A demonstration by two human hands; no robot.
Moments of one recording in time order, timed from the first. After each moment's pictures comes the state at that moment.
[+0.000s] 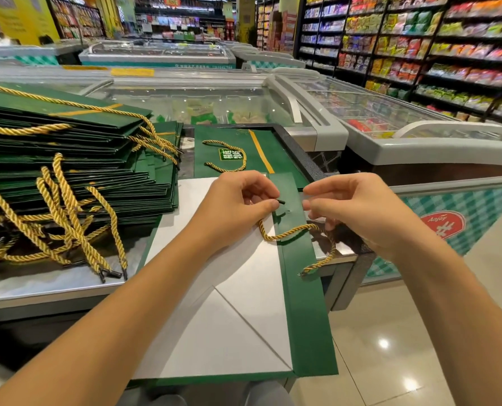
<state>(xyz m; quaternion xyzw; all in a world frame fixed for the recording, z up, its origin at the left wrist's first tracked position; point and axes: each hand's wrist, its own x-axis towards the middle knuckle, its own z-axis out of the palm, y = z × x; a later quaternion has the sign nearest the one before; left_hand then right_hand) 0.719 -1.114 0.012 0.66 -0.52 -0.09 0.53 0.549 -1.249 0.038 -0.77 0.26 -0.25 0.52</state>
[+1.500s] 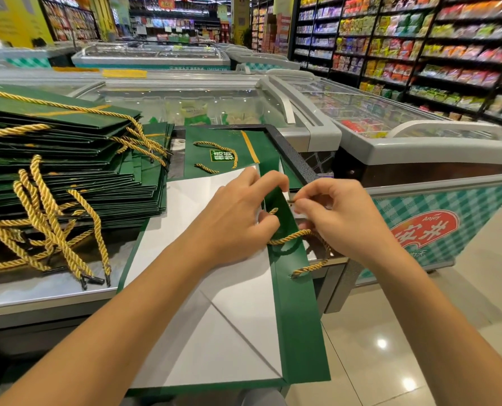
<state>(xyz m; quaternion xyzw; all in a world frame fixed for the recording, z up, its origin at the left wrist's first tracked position) 0.699 -1.115 0.020 0.72 -0.61 0.03 0.31 0.553 -1.246 0.020 -0.85 0.23 -0.30 0.37</state>
